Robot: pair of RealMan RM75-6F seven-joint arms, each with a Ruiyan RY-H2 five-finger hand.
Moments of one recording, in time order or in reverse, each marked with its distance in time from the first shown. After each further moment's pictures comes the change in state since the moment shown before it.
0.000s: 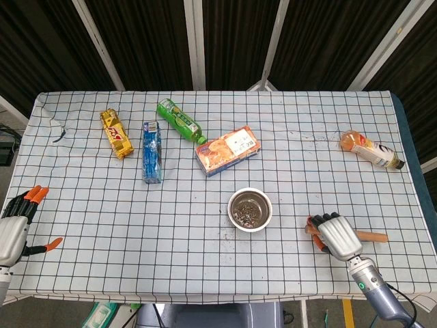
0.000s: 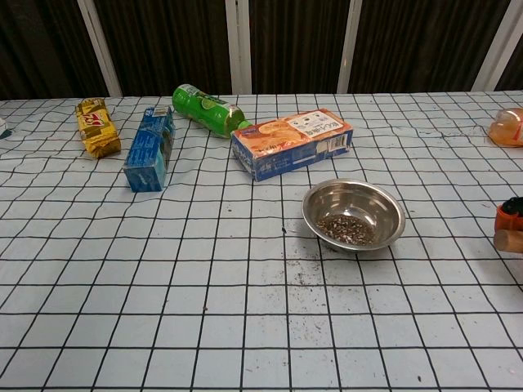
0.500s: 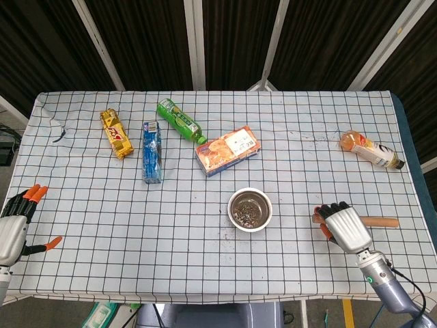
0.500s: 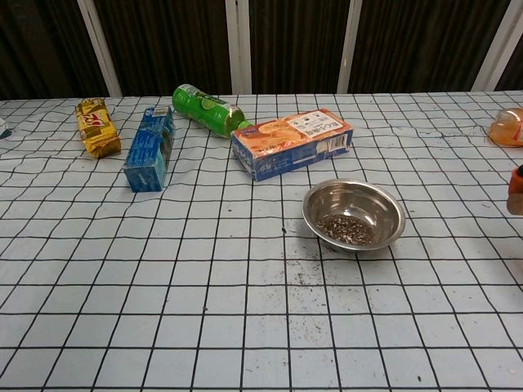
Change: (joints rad) left arm 0.002 -0.004 -0.004 0.005 0.005 0.011 -0.004; right arm 0.001 -0.007 0.039 0.107 -0.053 0.089 0.014
